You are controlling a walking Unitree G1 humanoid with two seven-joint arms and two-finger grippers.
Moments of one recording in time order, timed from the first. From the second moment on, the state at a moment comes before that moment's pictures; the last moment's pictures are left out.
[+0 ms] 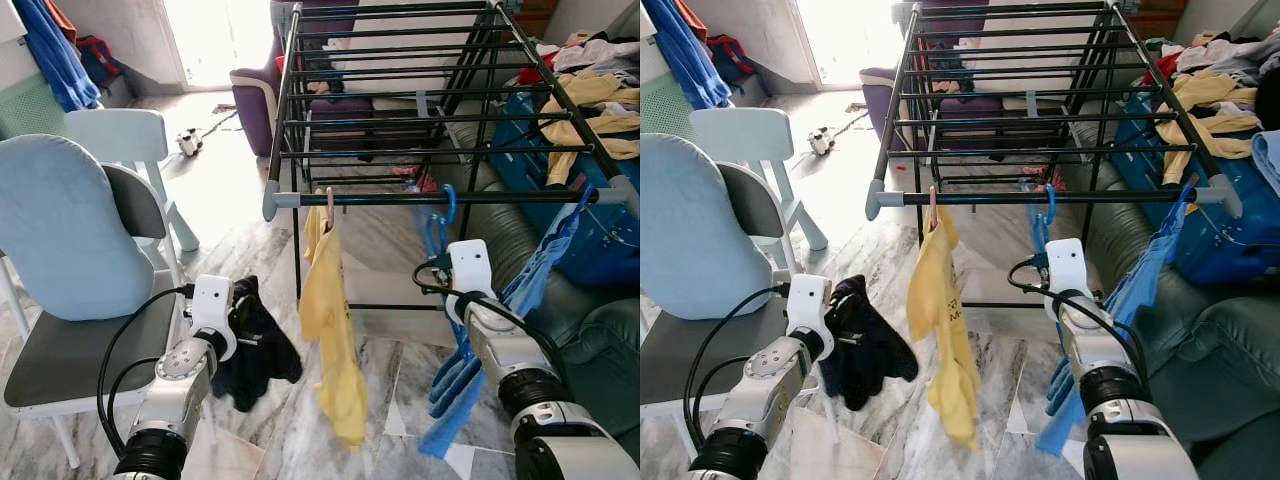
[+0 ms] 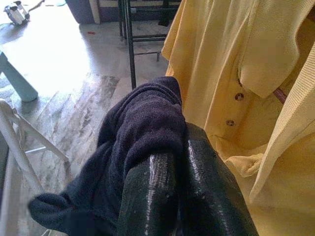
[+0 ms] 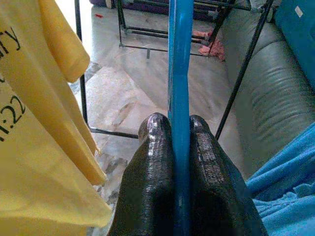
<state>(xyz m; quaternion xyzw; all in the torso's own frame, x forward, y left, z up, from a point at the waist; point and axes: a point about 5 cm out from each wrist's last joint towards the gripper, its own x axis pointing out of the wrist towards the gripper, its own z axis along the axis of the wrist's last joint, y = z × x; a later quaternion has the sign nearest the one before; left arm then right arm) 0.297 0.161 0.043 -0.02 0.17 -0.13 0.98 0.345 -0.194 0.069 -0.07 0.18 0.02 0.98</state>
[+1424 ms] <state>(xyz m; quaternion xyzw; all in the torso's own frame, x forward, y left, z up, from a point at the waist) 0.292 0.167 0.061 0.02 0.10 -0.07 0.99 0.285 -0.184 0.079 -0.02 0.13 0.01 0.99</state>
